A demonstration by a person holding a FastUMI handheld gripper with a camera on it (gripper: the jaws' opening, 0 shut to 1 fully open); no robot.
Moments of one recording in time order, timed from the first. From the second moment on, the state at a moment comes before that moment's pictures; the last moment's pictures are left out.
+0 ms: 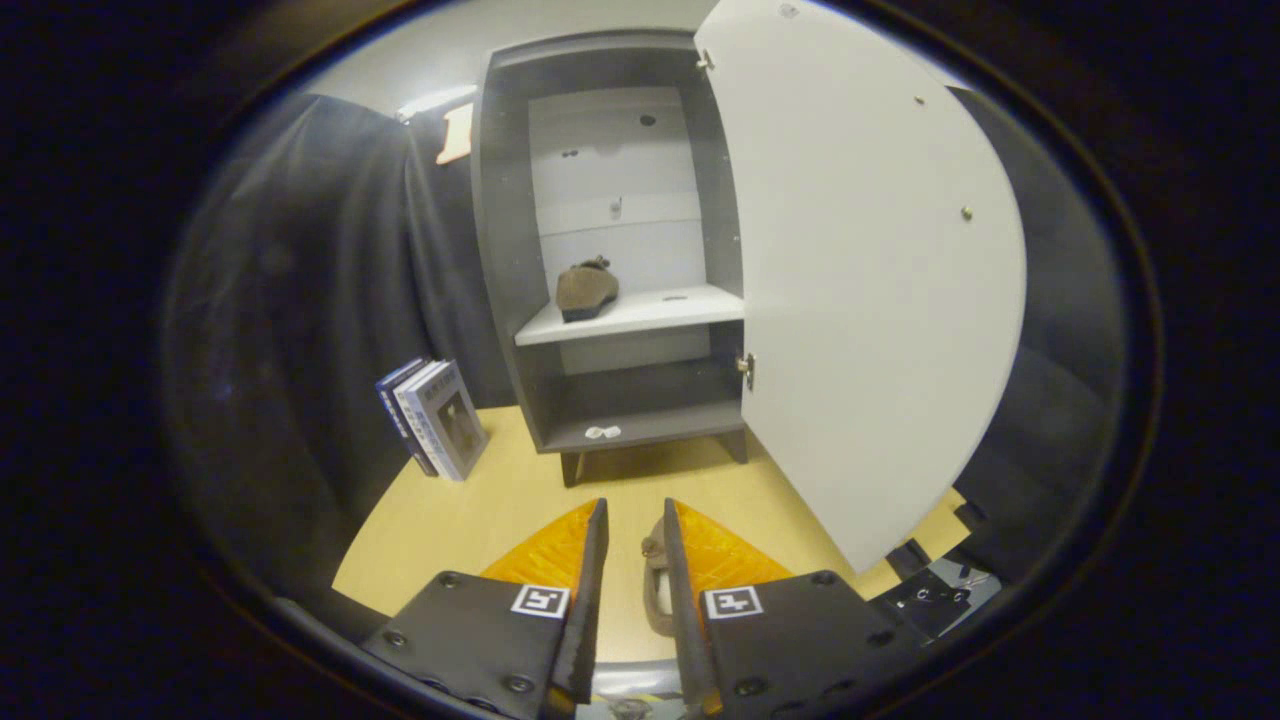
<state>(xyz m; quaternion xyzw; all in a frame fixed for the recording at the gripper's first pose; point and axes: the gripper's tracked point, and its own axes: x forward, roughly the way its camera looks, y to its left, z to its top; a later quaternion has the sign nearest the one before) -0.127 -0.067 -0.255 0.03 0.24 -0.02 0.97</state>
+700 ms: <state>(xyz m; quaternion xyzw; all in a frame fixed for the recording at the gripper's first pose) -0.083 -0.069 -0.485 0.04 0.39 0.00 0.92</state>
